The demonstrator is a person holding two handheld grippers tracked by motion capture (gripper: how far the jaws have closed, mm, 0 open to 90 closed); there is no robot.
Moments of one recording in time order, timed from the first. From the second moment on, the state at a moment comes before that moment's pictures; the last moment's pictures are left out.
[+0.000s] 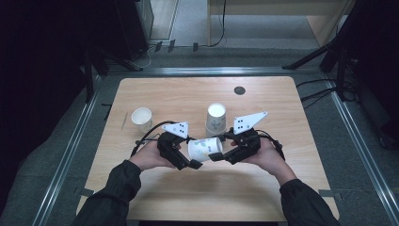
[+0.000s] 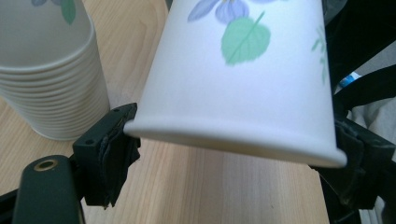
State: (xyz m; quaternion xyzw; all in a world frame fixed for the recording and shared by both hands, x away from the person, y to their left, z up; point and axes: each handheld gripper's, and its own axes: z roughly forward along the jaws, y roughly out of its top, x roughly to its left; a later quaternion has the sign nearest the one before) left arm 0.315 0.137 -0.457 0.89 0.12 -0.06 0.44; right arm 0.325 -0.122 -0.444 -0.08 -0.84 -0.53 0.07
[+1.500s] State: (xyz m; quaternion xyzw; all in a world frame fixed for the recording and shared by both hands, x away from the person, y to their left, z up) left arm 0.318 0.157 -0.424 0.90 0.13 -0.02 0.41; right arm 0.322 -0.121 -0.452 -0.09 -0.86 -0.50 0.06
